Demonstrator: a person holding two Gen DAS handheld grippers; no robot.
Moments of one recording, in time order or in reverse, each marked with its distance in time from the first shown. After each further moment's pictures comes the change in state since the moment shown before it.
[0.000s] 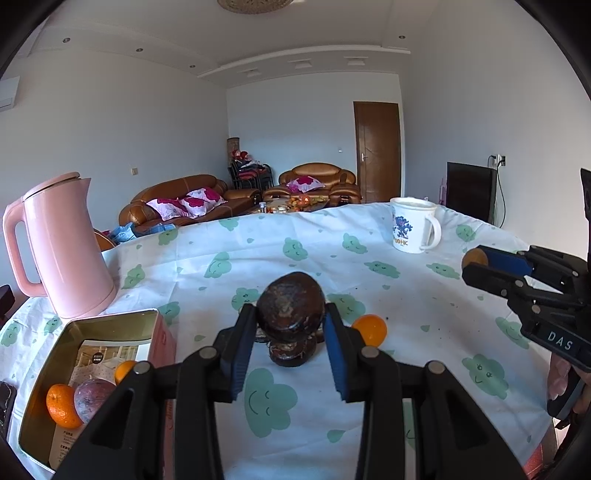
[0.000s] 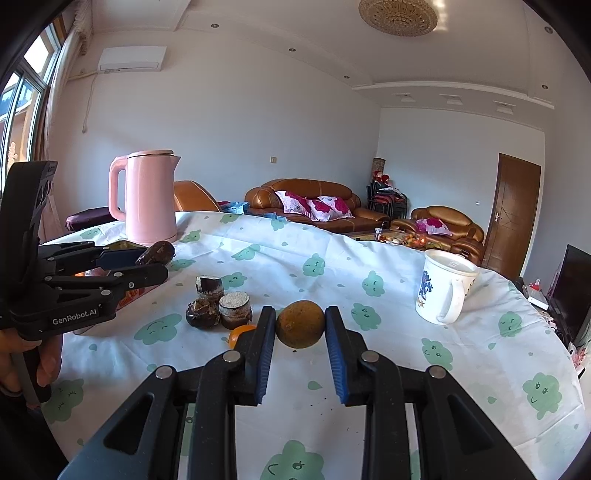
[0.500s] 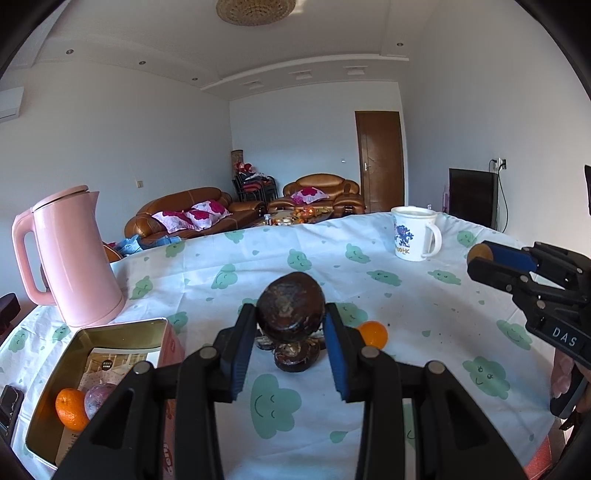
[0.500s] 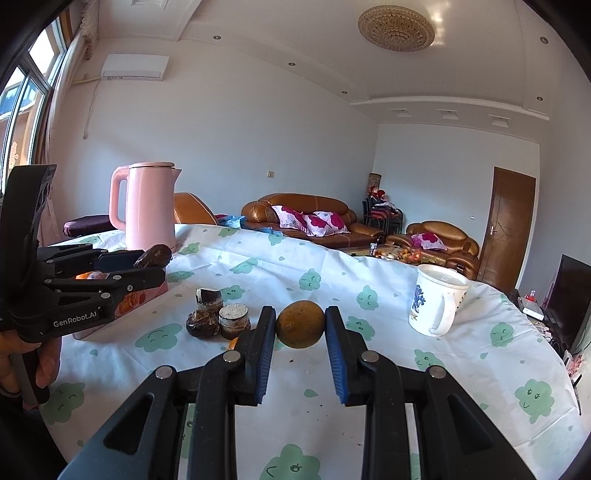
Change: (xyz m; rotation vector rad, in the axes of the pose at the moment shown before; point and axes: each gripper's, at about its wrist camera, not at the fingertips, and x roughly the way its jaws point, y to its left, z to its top) left arm -0.012 -0.004 -0.001 0.016 -0.052 0.026; right arm -0.014 0.003 -0.001 -0.016 -0.065 -0.023
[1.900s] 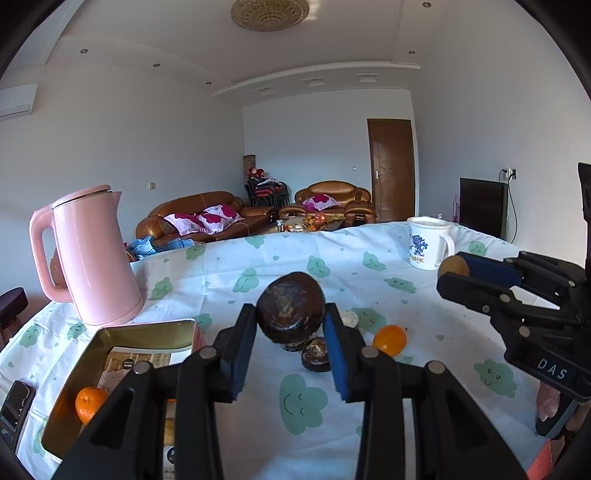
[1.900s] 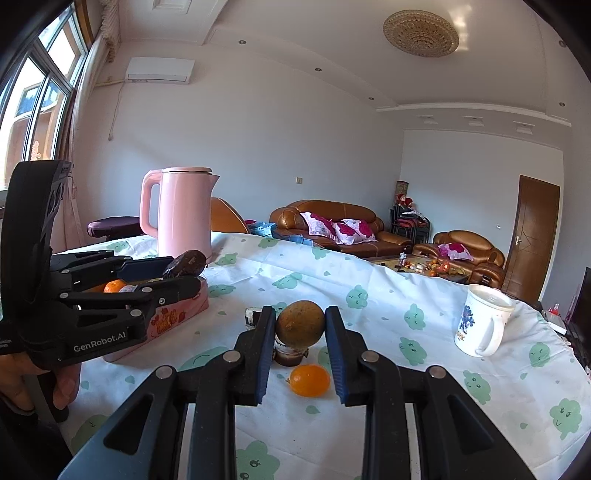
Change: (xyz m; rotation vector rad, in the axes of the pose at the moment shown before) left arm -0.012 0.026 0.000 -0.035 -0.023 0.038; right arm 0.021 0.048 0.020 -0.028 -0.021 0.112
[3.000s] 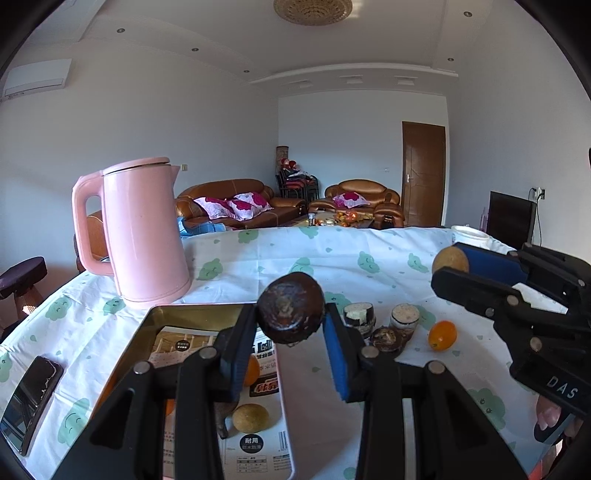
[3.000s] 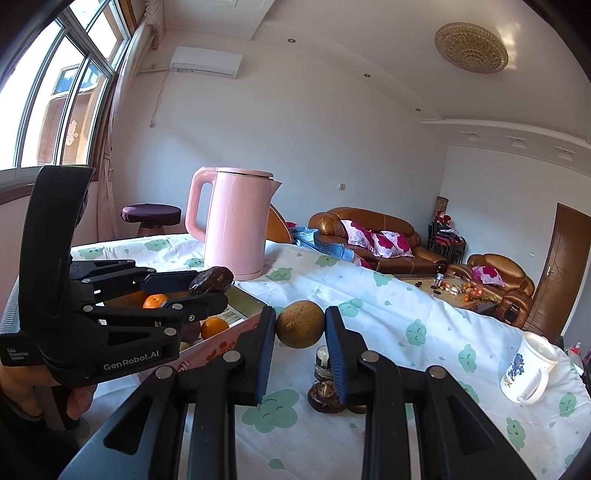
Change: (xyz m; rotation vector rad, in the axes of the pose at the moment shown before) left arm -0.010 0.063 -0.008 -0.100 0.031 0.099; right arm 0.034 0.070 0.034 -0.110 -0.012 0.134
